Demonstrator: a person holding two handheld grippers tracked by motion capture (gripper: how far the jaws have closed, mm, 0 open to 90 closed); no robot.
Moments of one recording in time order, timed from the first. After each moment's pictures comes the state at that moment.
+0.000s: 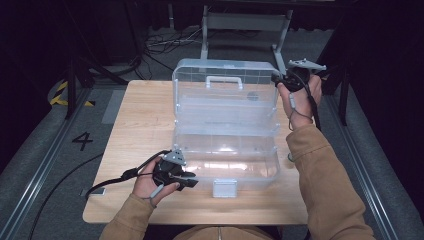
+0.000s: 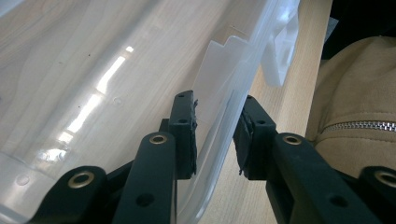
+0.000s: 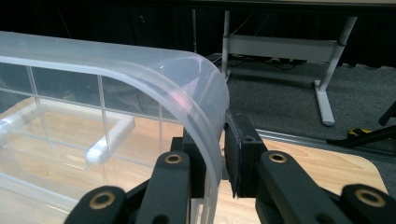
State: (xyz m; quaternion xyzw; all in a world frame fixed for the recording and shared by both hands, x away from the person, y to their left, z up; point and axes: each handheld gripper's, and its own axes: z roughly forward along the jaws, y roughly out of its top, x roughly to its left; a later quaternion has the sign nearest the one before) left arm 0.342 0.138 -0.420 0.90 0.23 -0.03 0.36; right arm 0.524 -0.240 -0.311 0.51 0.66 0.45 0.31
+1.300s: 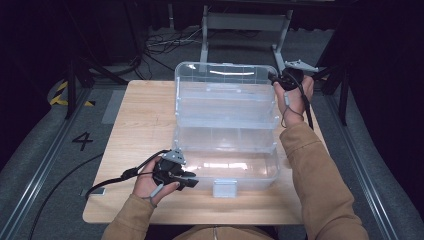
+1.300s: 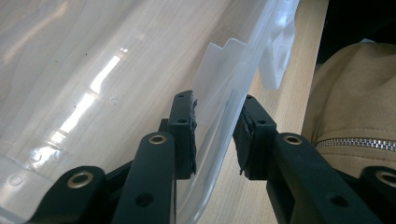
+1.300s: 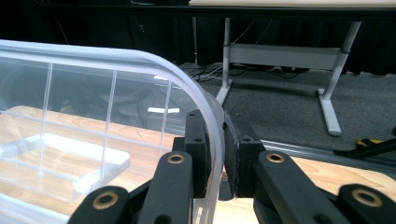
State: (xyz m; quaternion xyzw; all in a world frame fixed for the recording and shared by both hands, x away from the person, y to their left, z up) left arm 0.343 0.138 -0.420 0.90 0.24 -0.04 0.37; right arm 0.558 -0.242 -0.341 0.50 0.65 0.47 0.32
